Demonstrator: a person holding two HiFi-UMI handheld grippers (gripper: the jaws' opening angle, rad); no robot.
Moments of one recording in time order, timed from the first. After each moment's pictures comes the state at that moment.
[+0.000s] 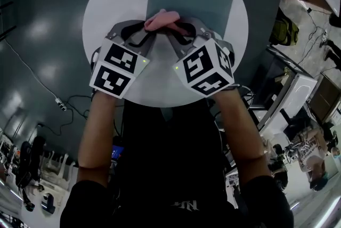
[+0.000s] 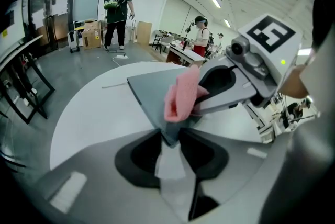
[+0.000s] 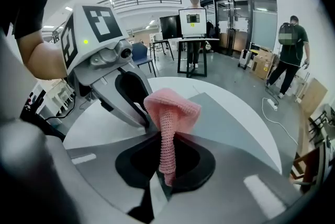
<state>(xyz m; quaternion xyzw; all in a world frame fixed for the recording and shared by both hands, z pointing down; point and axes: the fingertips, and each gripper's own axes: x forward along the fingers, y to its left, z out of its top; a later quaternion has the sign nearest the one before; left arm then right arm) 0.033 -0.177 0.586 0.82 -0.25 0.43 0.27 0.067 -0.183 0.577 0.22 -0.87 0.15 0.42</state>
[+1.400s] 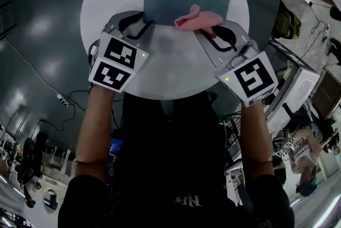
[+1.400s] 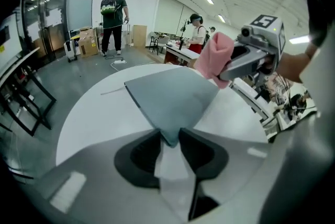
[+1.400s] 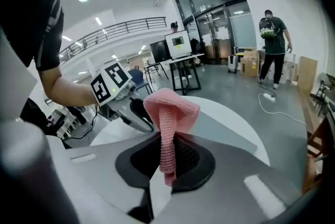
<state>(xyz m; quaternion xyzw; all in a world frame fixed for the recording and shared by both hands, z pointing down) 0.043 -0.170 0.591 0.83 -0.25 0.44 0.23 0.141 -0.163 0.528 0.26 -0.89 0.21 0.31</state>
